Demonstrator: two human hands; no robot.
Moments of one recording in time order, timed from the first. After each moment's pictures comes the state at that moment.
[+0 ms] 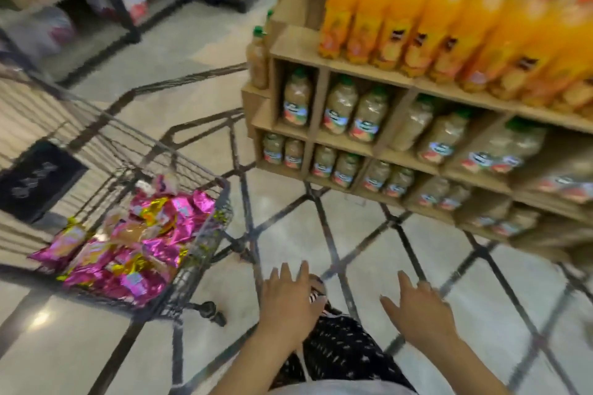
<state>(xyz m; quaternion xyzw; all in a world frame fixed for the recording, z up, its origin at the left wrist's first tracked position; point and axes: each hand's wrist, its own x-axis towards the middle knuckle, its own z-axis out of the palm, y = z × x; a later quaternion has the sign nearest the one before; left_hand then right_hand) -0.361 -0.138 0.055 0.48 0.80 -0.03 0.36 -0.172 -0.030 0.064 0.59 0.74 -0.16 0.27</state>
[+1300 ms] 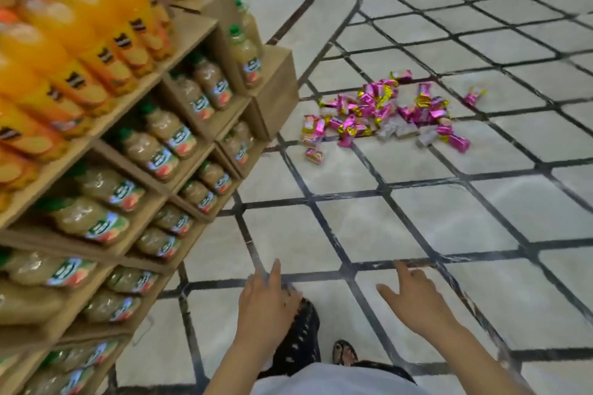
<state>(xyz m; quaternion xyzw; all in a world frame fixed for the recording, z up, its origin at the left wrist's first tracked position) 0.255 0.093 0.042 0.83 0.45 -0.21 0.26 0.442 -0.082 0.021 0.89 0.22 -0.39 -0.07</state>
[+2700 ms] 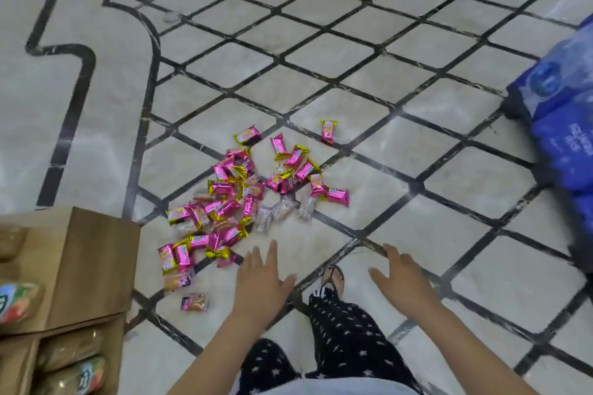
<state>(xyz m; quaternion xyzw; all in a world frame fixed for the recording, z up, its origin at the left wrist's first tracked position) 1.054 0.229 -0.003 0.93 0.14 -0.31 0.15 1.109 -0.026 -0.008 0.92 -0.04 -0.36 -0.17</state>
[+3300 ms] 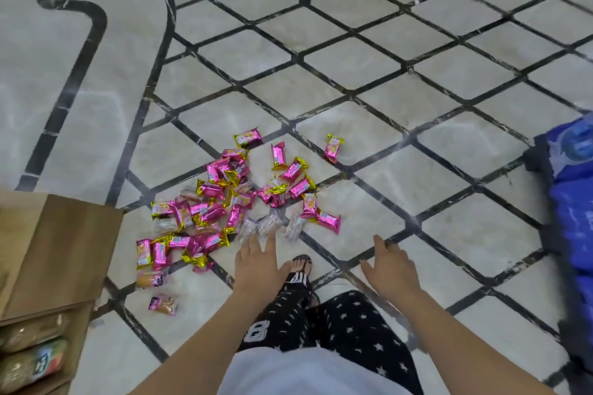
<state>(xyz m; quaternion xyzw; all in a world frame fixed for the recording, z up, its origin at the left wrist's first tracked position) 1.226 0.200 -0.036 0.91 0.20 -0.33 0.14 1.316 -0.032 -0.033 0.93 0.06 -0.37 -0.02</state>
